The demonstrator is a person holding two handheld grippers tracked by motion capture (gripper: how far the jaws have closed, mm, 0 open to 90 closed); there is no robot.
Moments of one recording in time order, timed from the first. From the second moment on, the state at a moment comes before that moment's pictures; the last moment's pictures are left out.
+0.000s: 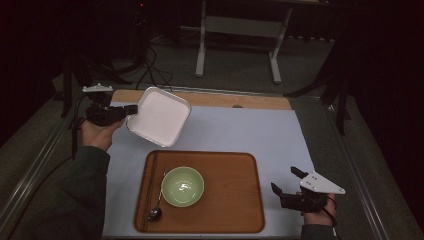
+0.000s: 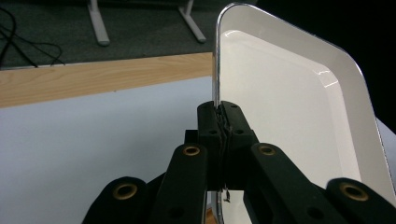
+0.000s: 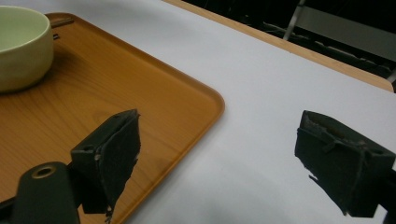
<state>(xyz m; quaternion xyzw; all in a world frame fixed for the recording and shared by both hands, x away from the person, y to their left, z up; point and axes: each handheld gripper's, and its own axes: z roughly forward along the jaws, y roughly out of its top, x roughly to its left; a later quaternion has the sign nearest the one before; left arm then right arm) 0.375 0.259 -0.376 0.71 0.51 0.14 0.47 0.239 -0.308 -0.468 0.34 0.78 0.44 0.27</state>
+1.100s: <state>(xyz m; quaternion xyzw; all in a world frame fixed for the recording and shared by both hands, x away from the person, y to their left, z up) 0.384 0.174 -0.376 0.78 0.41 0.12 0.46 0.239 -0.308 -0.468 0.35 0.78 0.44 0.27</state>
